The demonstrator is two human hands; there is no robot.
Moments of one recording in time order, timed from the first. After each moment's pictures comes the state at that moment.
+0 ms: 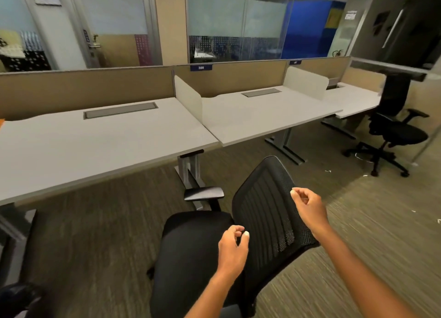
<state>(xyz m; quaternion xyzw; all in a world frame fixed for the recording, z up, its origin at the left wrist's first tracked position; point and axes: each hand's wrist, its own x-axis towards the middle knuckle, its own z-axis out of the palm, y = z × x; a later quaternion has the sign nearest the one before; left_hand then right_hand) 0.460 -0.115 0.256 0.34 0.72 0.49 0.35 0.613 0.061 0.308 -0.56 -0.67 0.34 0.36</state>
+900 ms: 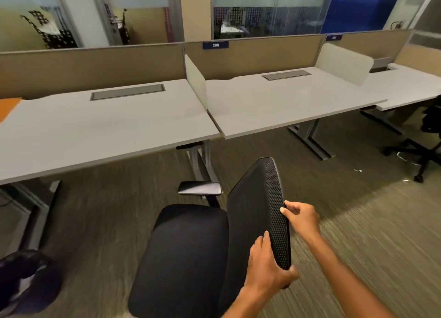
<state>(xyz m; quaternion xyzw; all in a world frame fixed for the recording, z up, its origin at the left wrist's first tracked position) 0.579 0.050 0.232 0.41 0.78 0.32 0.34 0.629 0.216 0.237 -0.54 -0.71 0.38 0.24</state>
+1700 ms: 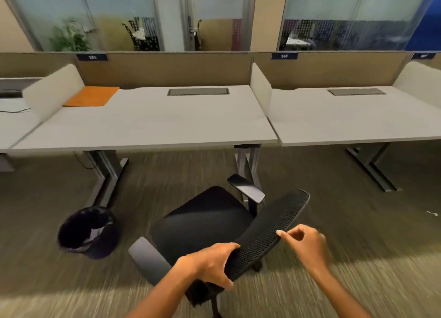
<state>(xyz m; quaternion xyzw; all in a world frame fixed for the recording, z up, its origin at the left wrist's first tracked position) 0.408 -0.141 0.261 0.50 0.76 0.12 0.40 0.571 0.080 0.239 -0.43 -0.83 0.28 0.21</state>
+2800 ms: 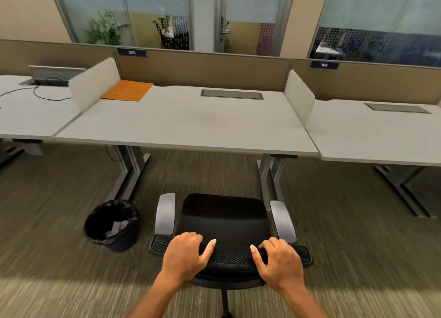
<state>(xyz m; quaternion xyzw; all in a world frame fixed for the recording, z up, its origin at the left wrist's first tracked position) 0.291 -0.286 0.219 0.35 0.92 0.14 -0.05 0.437 -0.072 0.216 -0.21 -0.97 0.04 0.15</state>
